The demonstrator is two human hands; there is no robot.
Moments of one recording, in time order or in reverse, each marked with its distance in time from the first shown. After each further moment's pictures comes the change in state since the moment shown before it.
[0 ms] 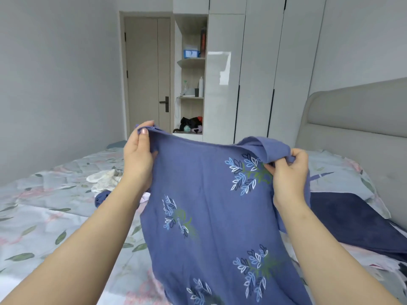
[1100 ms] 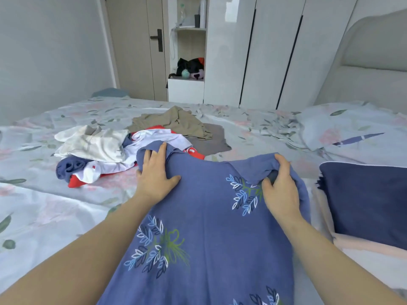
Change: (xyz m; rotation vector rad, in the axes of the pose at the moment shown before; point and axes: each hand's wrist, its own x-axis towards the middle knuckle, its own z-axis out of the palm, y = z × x) left_hand 0.057 -0.277 -0.019 1.190 -0.418 -0.064; right_hand 0.047 0.229 -0.021 -0.934 -0.305 0.103
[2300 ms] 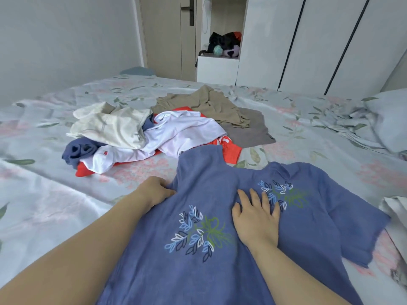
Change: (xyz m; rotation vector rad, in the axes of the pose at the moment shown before) left_hand 0.045 -0.123 0.055 -0.184 -0.380 -0.538; right_hand -0.002 0.037 0.196 -0.683 -0.519 -0.018
